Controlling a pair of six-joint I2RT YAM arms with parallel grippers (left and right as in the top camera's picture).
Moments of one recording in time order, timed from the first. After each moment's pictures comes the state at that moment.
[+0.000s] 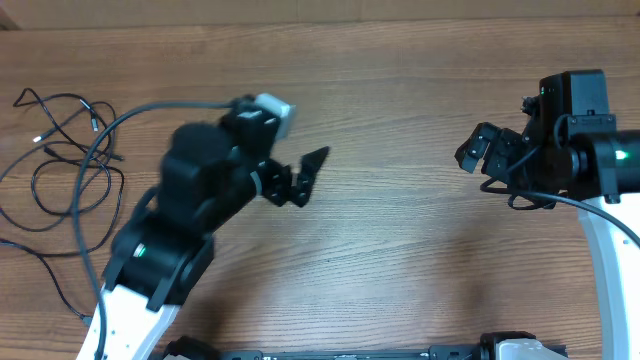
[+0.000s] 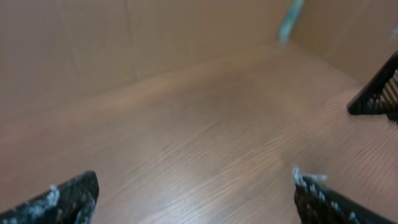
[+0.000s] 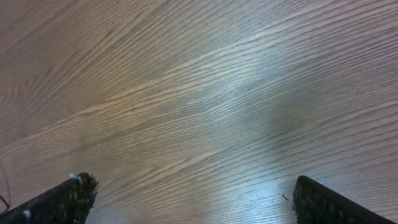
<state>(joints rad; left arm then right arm) -0.41 1.02 1.12 -0.47 0.23 -0.04 0.04 1.34 1.55 -1.40 -0.15 0.46</state>
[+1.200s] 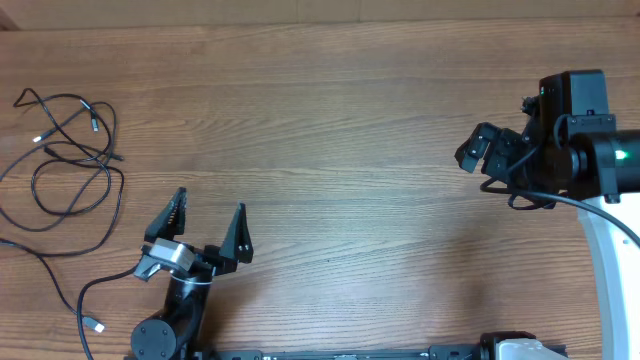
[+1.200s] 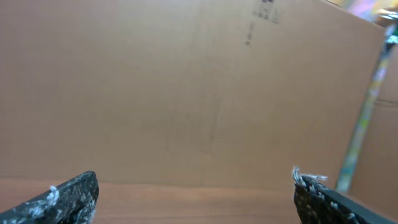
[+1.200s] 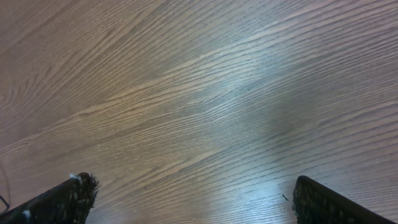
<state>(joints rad) -0.12 0.09 0.01 0.43 0.13 -0.28 0.04 1.34 1.55 -1.40 -0.15 0.46</state>
